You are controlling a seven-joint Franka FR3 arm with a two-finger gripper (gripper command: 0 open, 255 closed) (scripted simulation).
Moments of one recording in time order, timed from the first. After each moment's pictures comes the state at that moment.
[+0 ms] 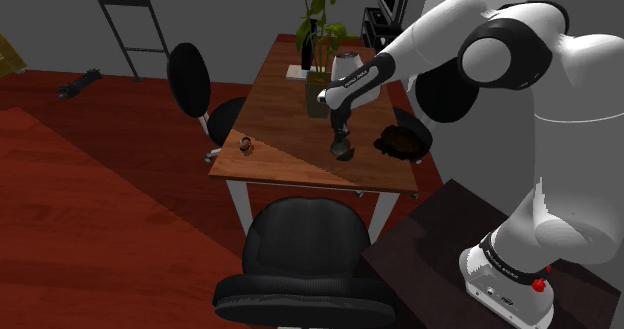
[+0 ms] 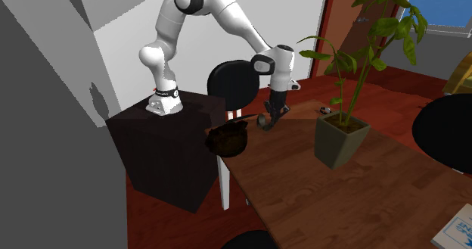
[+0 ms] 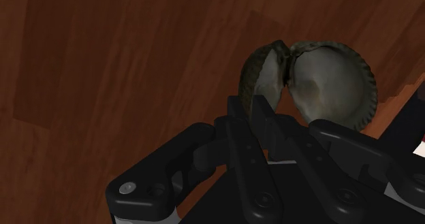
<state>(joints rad) 0.18 0.54 -0.17 -1.88 0.10 2.40 -1.31</state>
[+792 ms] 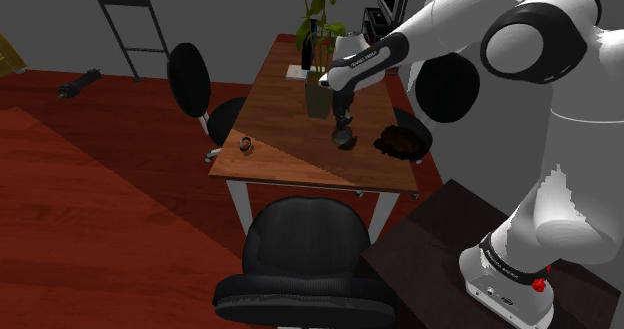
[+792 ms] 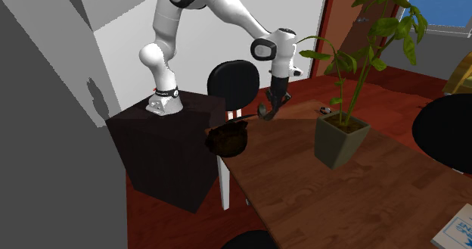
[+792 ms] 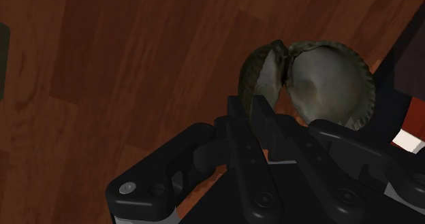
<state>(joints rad) 0.19 0.43 -0.19 -1.88 0.08 2.28 -1.29</state>
